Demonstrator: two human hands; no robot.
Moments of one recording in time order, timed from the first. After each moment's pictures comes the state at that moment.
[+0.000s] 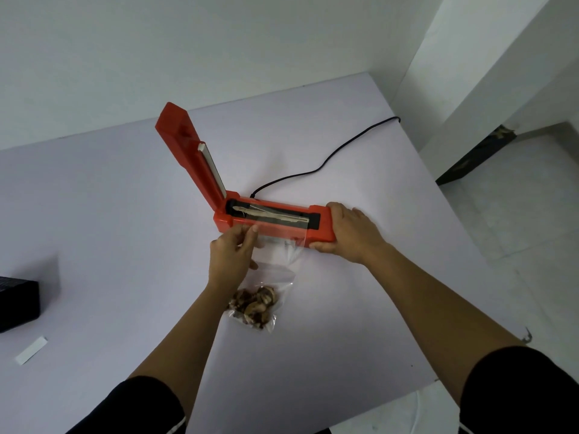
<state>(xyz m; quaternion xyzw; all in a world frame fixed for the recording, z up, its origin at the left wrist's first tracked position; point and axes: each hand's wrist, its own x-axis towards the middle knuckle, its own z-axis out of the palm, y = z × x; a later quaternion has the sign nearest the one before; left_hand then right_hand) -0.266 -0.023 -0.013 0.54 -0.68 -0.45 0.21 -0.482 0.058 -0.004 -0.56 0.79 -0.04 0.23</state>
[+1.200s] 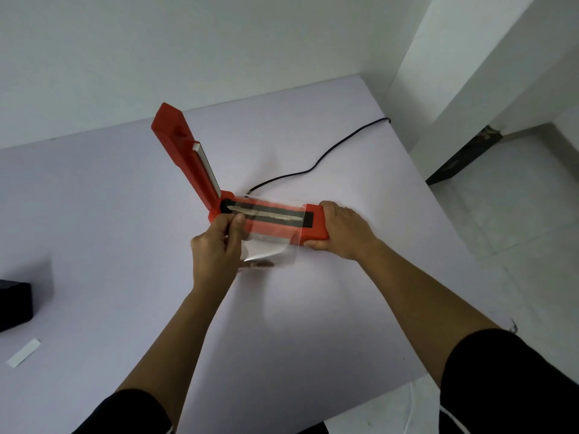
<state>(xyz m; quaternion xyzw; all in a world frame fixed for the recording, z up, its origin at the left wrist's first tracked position) -0.259 -0.014 0.028 0.51 -0.71 -0.36 0.31 -0.485 0.054 -0.012 -0.58 0.79 -0.05 0.21</state>
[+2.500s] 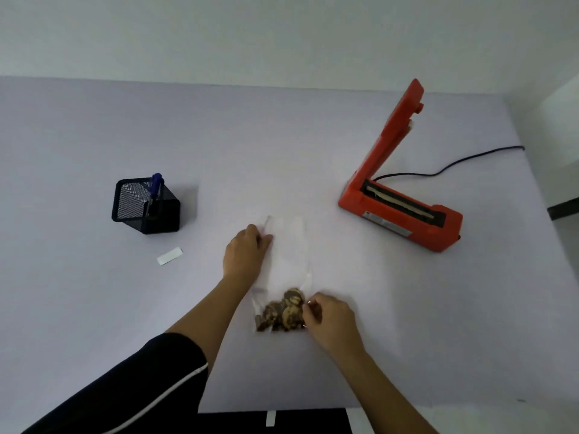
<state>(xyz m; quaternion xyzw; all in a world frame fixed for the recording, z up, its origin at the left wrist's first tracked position) -0.064 -0.046 -0.052 0.66 -0.68 -0.30 0.08 -0.198 0.109 -0.046 -0.53 0.77 -0.17 0.31</state>
